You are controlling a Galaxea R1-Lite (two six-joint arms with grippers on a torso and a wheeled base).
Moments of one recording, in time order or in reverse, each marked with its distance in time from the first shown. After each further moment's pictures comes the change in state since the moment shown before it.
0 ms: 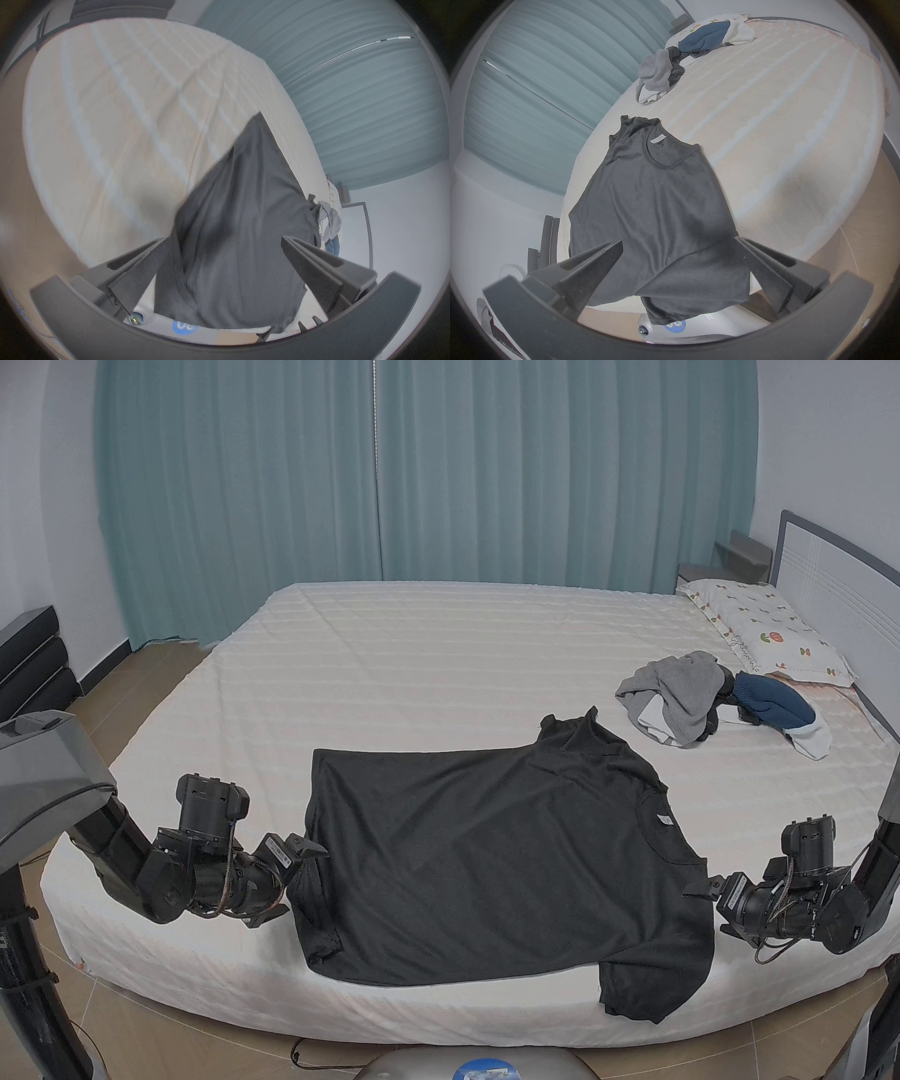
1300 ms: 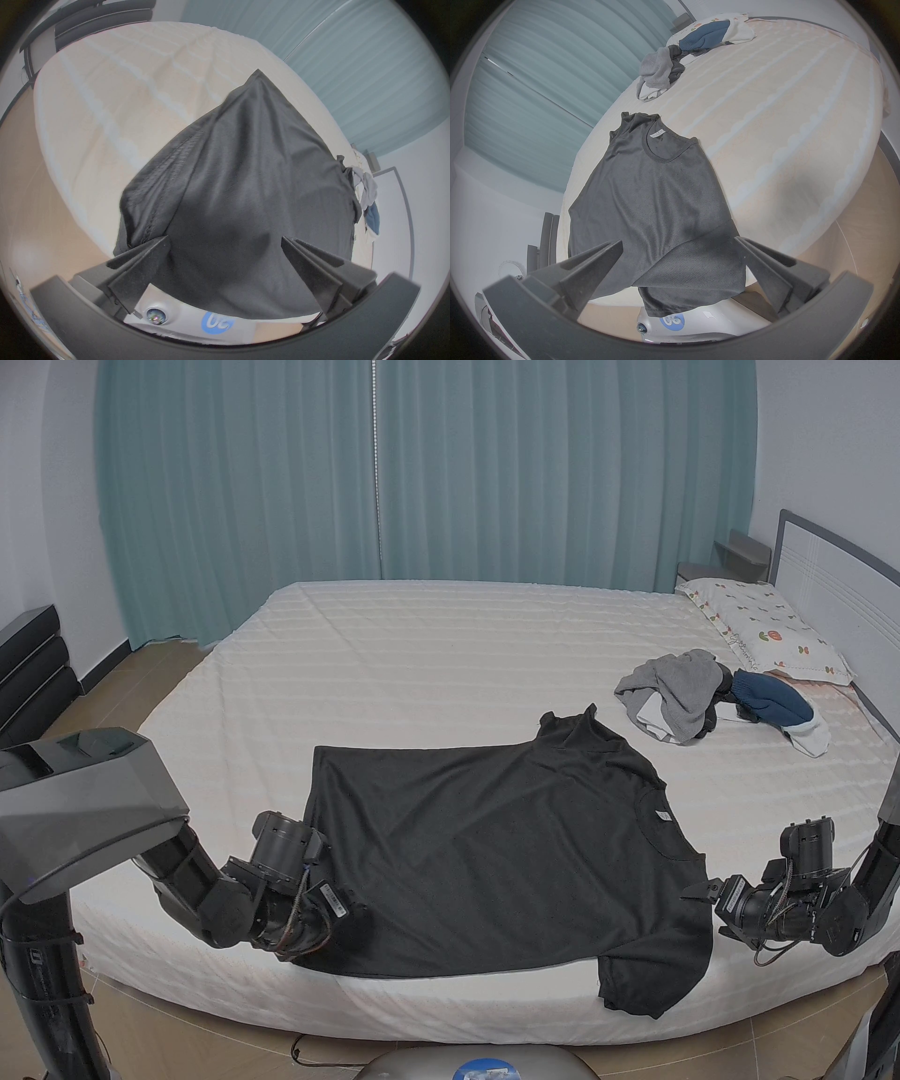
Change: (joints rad) left arm -0.122 0.110 -0.053 0.151 0.225 0.099; right arm 0.010 -0.004 0.006 0.000 -0.001 -0.007
